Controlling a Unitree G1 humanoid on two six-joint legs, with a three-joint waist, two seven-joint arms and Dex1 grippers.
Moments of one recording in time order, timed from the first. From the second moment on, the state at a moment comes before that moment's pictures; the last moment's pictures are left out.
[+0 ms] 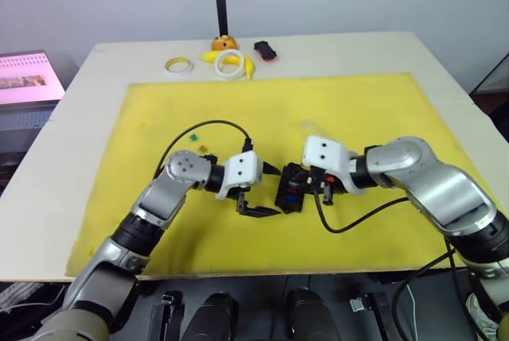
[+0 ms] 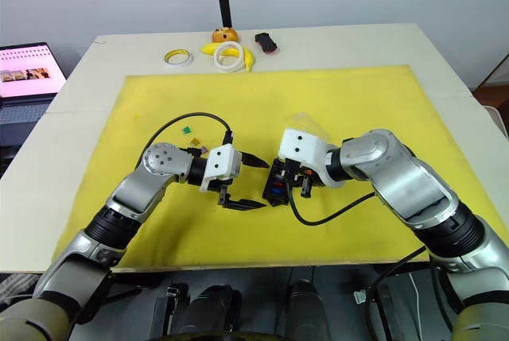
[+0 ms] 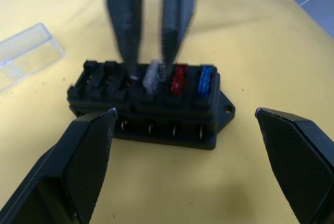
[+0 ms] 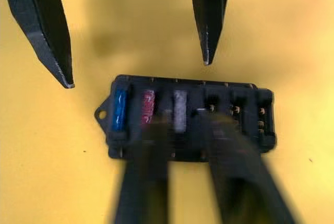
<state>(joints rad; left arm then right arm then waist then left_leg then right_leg) -0.61 0.43 -0.37 0.06 -0.14 0.14 -1.20 -0.67 -0.88 0.37 -0.46 0.26 0.99 0.99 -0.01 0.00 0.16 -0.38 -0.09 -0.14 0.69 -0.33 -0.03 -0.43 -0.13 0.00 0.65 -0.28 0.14</state>
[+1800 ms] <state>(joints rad) -0.63 0.43 -0.37 0.08 -0.18 0.15 -1.24 -0.22 -0.68 0.09 -0.48 0.38 0.68 0.77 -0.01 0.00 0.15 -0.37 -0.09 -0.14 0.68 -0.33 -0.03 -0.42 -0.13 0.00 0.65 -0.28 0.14</state>
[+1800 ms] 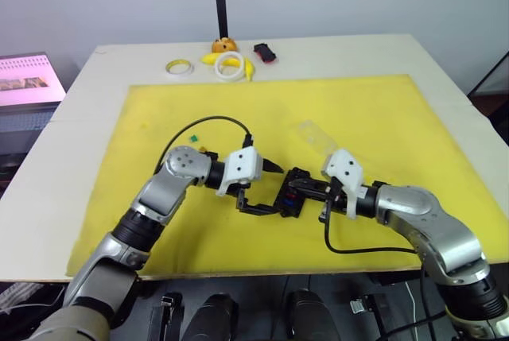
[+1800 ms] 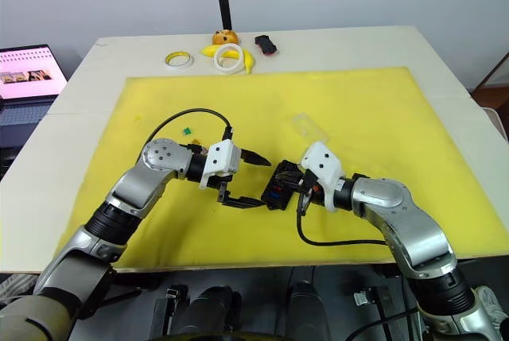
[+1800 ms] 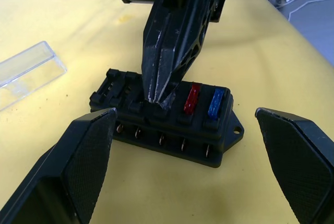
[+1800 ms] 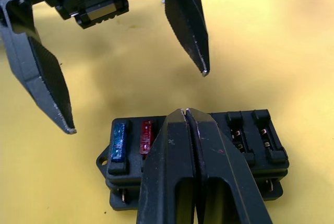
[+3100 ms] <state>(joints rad) -0.19 0.82 0.28 0.01 -0.58 0.72 -1.09 0.10 -0.90 -0.64 -0.38 0.58 0.82 0.85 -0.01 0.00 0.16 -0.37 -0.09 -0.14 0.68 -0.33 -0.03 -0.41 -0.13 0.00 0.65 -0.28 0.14</state>
